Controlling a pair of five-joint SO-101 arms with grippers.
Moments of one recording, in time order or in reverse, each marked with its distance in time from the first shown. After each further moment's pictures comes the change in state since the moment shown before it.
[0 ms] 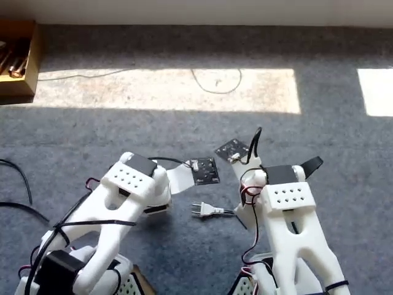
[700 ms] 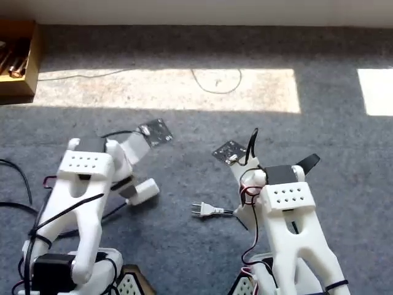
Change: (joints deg) left arm -25.3 0.0 -8.5 0.5 -3.8; right arm -0.1 0.0 0.0 0.0 3.1
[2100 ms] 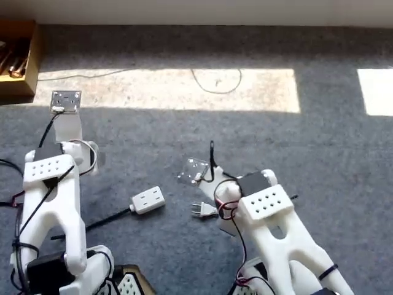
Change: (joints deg) left arm -17.0 0.1 7.1 -20.0 41.1; right arm -18.0 0.0 1.0 -4.4 9.8
